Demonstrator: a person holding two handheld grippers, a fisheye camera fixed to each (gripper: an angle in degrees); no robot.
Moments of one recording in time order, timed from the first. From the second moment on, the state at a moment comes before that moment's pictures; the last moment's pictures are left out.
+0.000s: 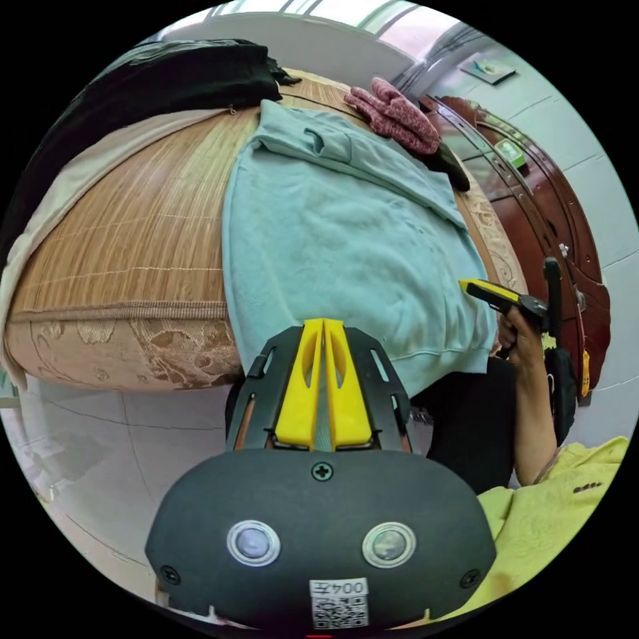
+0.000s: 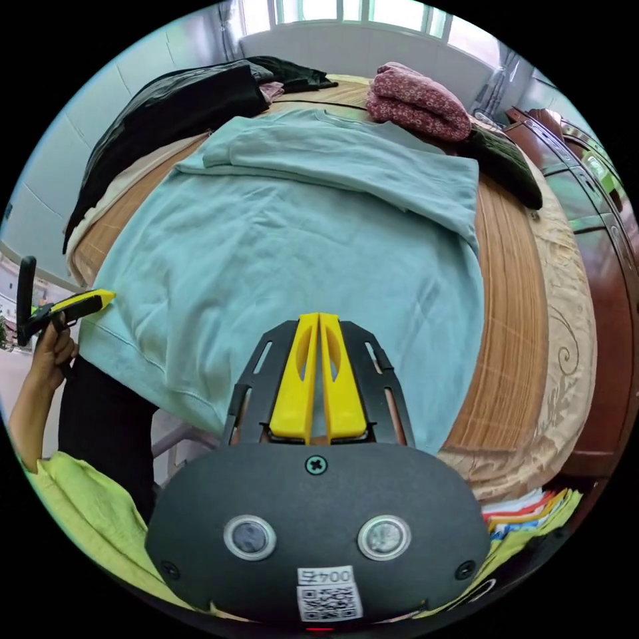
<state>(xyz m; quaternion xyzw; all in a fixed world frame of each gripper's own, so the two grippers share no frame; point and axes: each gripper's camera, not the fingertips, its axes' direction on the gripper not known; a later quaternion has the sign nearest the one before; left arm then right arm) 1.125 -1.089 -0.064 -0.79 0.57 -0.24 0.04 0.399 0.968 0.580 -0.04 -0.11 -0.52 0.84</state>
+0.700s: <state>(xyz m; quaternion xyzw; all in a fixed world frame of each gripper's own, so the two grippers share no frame) 1.065 -1.025 -0.102 -0.78 0.57 -0.26 0.01 0.375 0.873 0.558 0.09 -0.03 -0.55 0.83</state>
